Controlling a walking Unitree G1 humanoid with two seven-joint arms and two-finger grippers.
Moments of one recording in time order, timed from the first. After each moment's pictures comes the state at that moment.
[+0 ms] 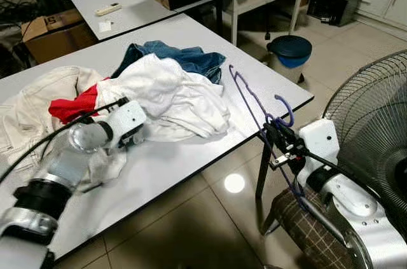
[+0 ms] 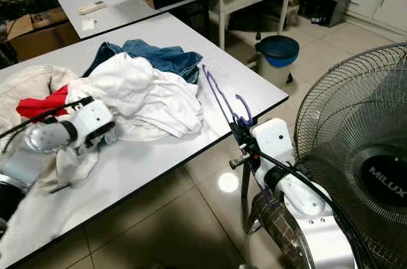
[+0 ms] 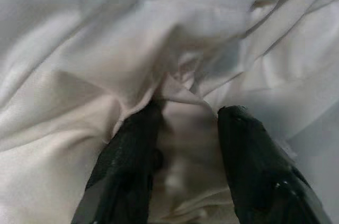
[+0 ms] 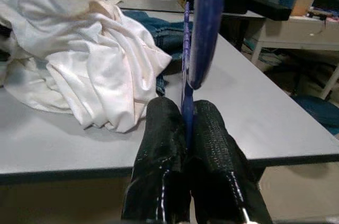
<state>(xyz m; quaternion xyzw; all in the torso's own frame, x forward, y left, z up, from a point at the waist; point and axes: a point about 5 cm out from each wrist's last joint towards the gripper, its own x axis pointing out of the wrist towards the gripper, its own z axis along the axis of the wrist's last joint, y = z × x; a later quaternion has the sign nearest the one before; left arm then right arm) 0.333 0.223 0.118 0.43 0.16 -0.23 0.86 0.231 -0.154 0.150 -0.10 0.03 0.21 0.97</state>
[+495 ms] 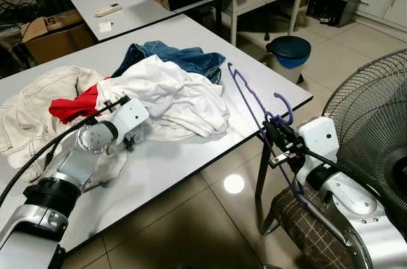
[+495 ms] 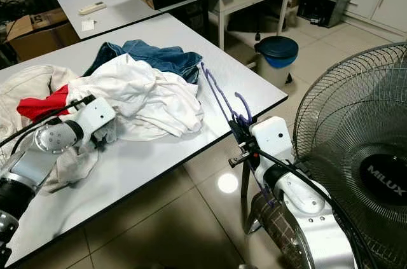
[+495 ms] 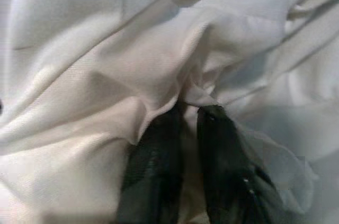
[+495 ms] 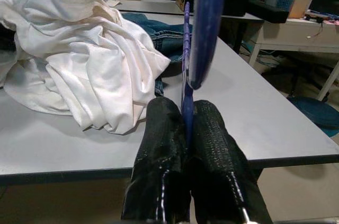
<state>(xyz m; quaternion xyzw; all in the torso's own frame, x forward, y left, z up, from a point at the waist) 0.340 0.221 0.118 0.42 0.15 -0.19 0.88 0.232 -0.155 0.151 -0.11 0.03 0.21 0.97</state>
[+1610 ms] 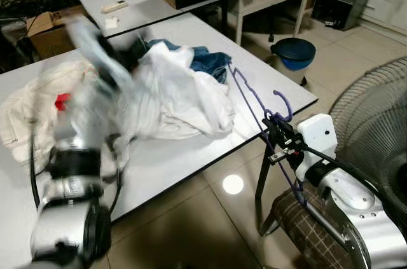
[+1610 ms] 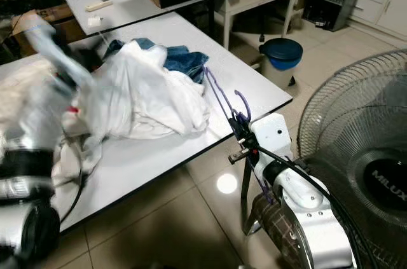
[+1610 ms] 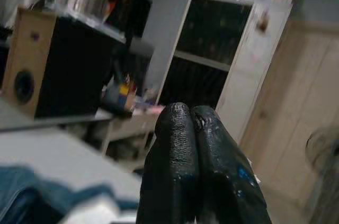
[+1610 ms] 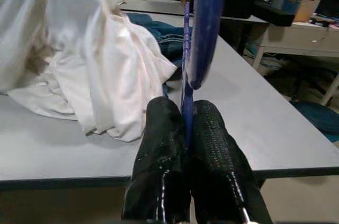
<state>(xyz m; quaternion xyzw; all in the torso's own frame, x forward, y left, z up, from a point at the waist) 0.365 0.196 0.243 -0.22 -0.16 -0.23 0.93 0.238 -0.155 0.152 -0.11 0.03 0.21 0.97</state>
